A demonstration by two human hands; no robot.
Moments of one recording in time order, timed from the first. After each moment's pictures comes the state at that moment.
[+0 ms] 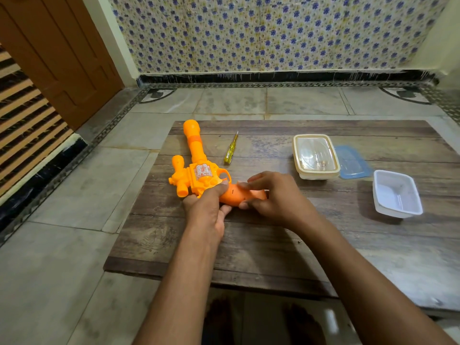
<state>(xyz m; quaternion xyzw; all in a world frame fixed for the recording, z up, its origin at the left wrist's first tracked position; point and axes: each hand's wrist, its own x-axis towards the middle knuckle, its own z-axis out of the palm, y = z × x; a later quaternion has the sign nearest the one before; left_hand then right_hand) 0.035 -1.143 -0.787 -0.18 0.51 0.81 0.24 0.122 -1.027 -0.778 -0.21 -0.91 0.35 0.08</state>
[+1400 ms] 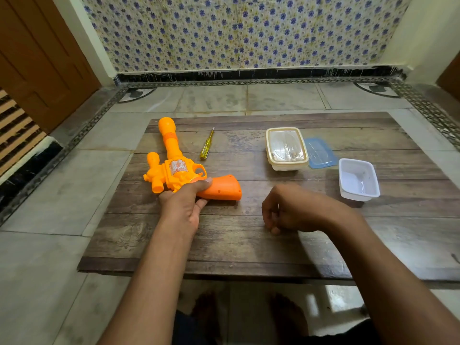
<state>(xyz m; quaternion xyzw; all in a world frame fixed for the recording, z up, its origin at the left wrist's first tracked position) 0.031 -1.142 -0.795 -0.16 0.55 0.78 0.24 0.194 -0.990 -0.751 -0.16 -0.93 0.27 -0.19</state>
